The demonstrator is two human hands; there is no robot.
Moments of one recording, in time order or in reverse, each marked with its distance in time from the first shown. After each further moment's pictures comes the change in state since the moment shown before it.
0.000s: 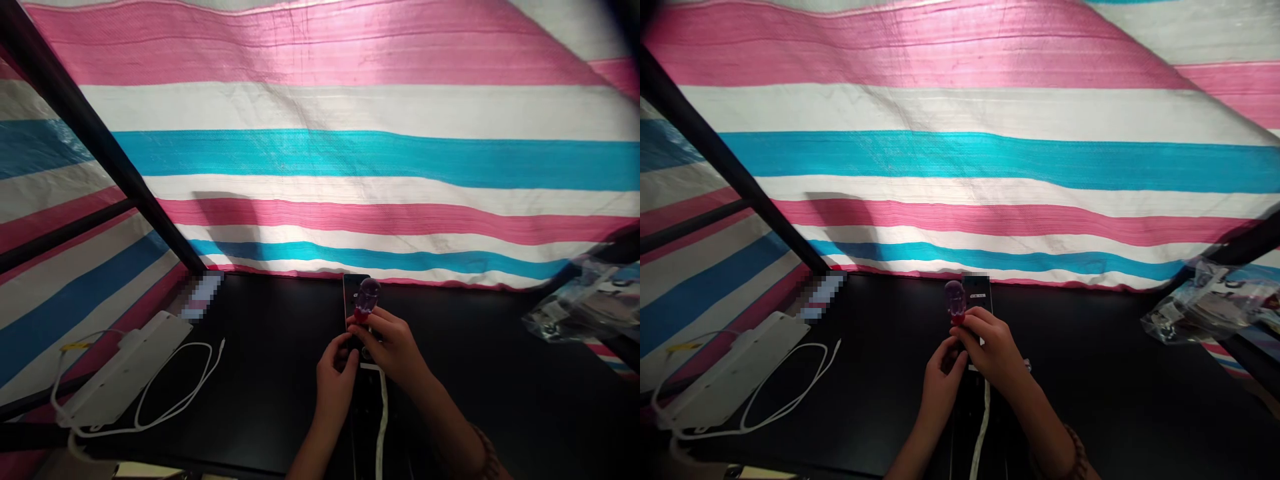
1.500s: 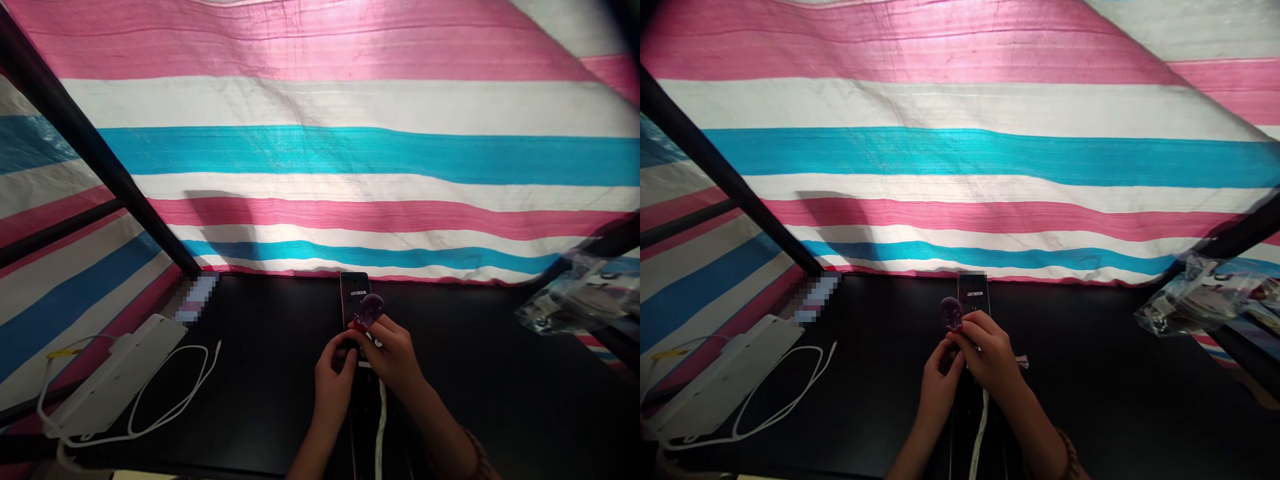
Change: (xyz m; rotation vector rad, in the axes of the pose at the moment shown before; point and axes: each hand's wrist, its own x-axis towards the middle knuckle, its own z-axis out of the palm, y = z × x) left_hand -0.001 0.000 -0.001 -0.018 -0.017 -0.004; right_hand -0.010 -0.008 0.009 -0.077 0.157 -0.078
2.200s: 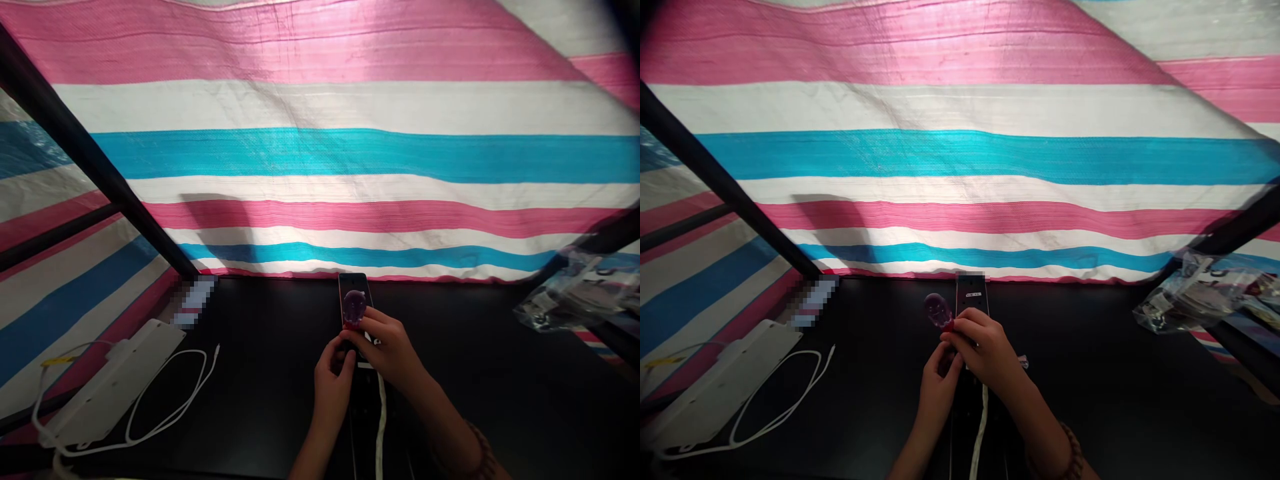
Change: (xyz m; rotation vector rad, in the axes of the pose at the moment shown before) left_hand 0.001 -0.002 -0.001 0.006 0.015 -0.039; right_hand 0.011 0.002 -0.003 0.053 -0.142 0.055
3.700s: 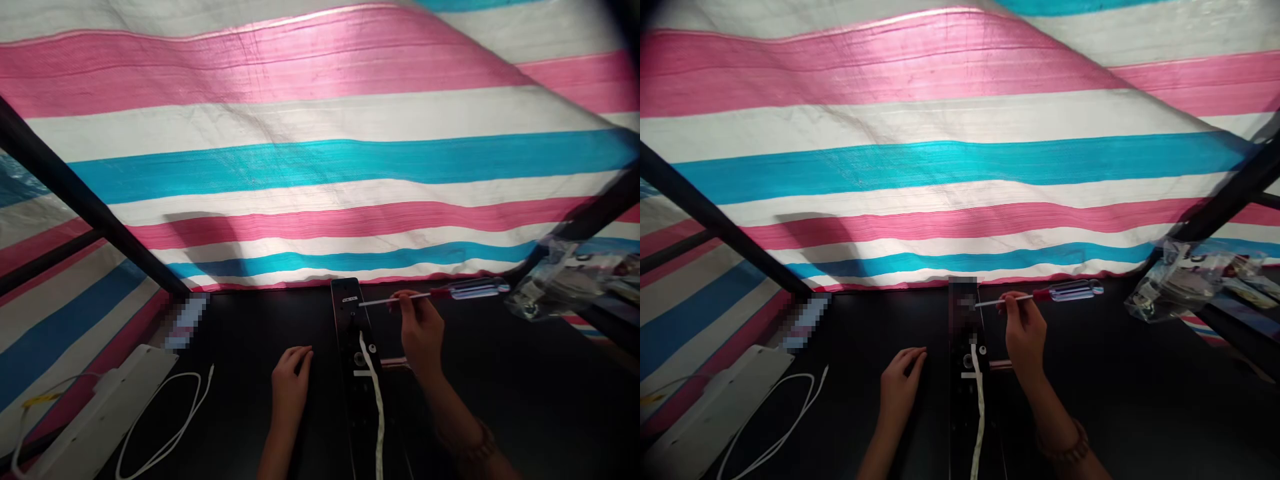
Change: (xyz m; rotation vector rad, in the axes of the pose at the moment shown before) left_hand 0.037 -0.002 -0.077 0.587 0.094 0.297; right_hand -0.013 0.057 -0.024 0.095 0.739 0.320
